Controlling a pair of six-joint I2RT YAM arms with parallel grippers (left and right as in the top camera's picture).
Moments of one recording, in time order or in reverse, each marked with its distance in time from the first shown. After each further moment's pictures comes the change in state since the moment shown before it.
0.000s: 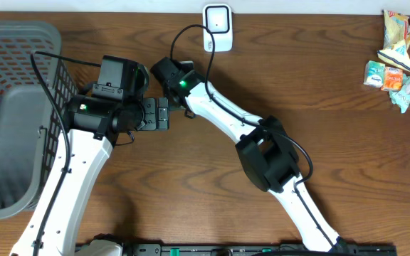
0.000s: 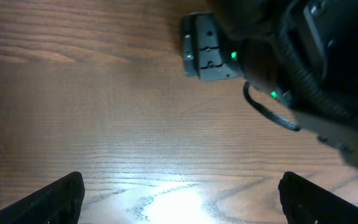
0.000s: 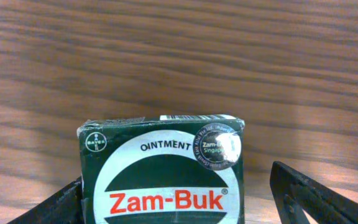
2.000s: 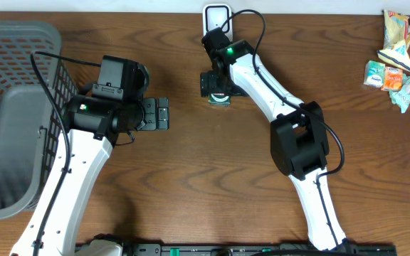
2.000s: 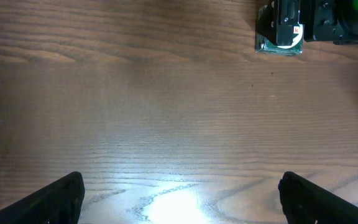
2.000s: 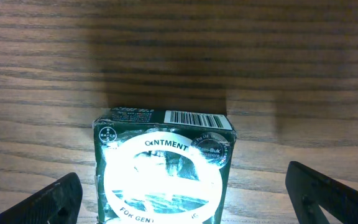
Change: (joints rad) left arm 0.000 0.000 0.000 0.000 0.000 0.000; right arm -0.241 -0.071 0.003 -0.223 -0.233 -0.104
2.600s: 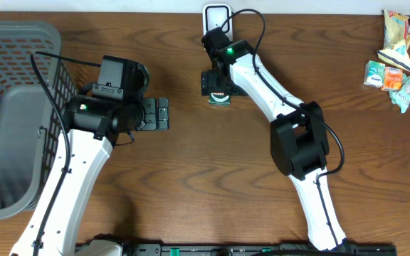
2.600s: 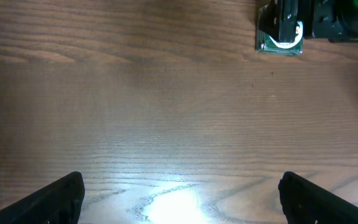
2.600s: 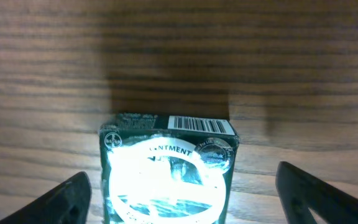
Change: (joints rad) left arm 0.000 0.000 0.000 0.000 0.000 0.000; right arm 0.000 0.000 0.000 0.017 -0.001 0.017
